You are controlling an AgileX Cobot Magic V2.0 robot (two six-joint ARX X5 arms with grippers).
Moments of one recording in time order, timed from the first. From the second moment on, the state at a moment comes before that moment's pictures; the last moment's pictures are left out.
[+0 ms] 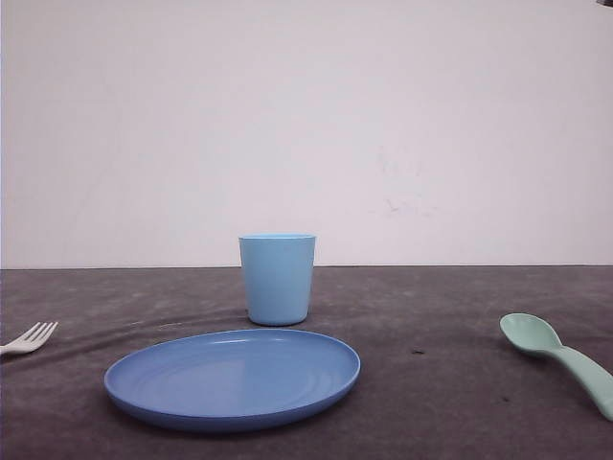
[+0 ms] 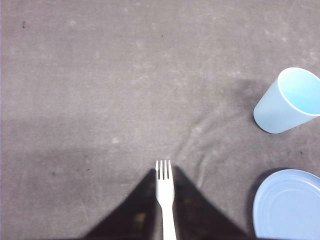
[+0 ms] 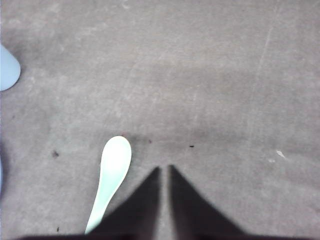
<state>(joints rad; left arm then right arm) -0.07 0.80 0.80 -0.64 0.15 -0.08 0.13 0.97 0.89 -0.75 -0.12 0.09</state>
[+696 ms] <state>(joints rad) -0.12 0.98 0.80 -0.75 0.15 -0.09 0.13 0.97 0.89 -0.75 -0.11 0.09</state>
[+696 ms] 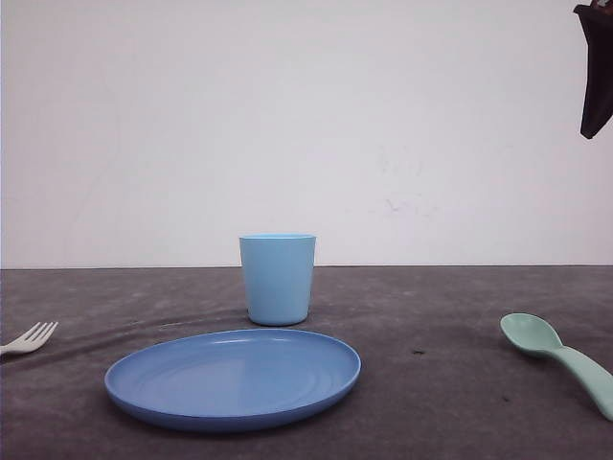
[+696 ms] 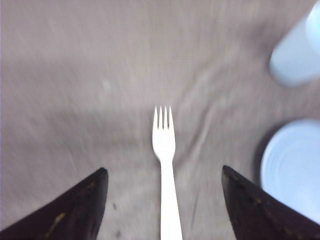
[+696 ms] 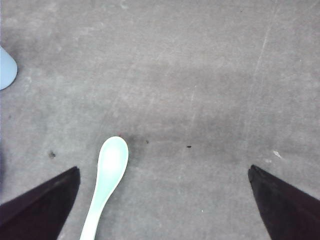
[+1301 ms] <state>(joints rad) -0.26 1.37 0.80 -0.64 0.05 -0.13 0.13 0.97 0.89 -0.75 -0.11 0.09</state>
